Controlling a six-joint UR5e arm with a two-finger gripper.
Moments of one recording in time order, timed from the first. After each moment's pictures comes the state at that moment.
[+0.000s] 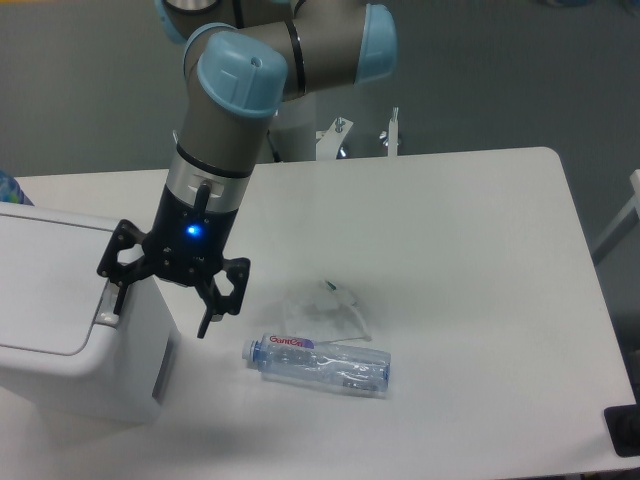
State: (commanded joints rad) arm 2.22 -1.81 -1.54 -0.88 1.07 0.22
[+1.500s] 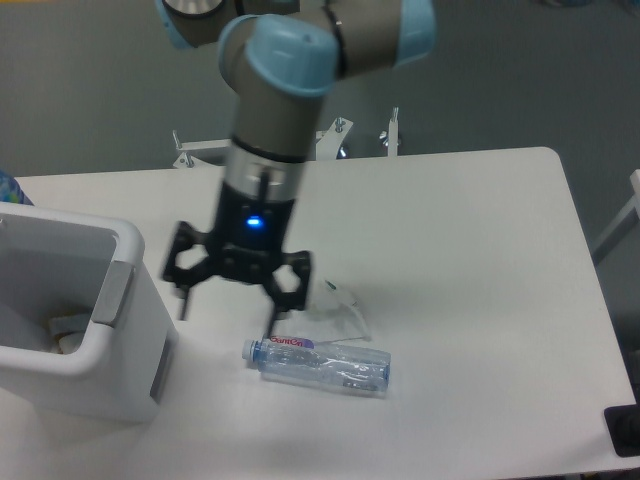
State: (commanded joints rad) arm 2.43 -1.82 -1.52 -0.88 1.24 0.49
